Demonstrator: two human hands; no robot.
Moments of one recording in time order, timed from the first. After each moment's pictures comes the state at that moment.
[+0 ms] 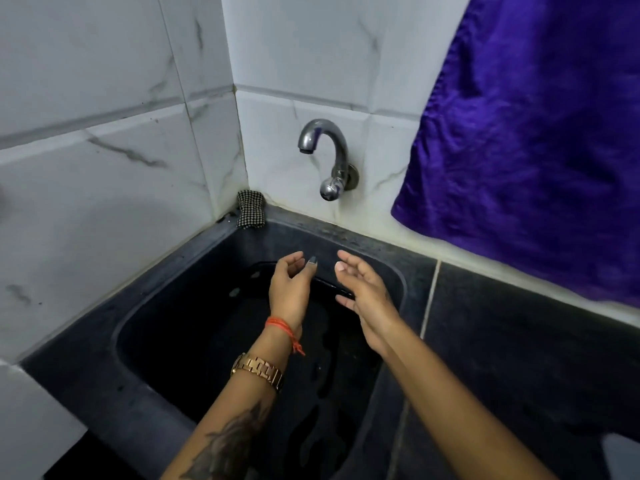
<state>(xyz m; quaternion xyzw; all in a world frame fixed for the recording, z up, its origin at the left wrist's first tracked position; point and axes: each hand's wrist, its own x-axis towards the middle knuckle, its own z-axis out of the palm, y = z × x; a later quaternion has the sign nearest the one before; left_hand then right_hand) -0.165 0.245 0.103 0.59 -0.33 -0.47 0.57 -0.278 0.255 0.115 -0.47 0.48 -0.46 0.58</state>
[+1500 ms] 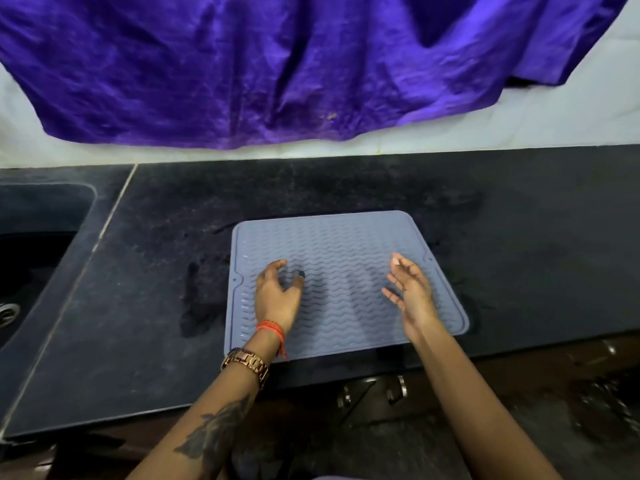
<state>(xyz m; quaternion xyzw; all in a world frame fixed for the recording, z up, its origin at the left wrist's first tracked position) -0.580 0.565 0.013 0.54 -0.63 -0.46 0.30 -0.747 0.666 0.027 -0.09 0.64 -0.68 0.35</state>
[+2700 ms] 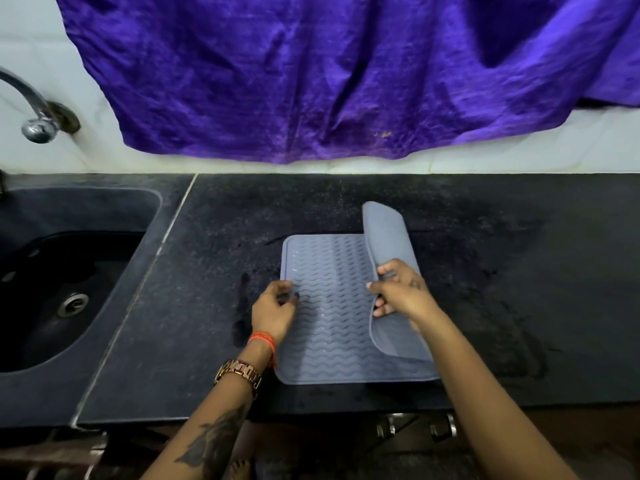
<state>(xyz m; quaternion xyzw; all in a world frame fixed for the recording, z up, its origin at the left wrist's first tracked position) -0.512 0.511 -0.003 0.57 -0.62 -0.46 0.30 -0.699 0.595 0.067 -0.26 0.76 -0.43 0.41</state>
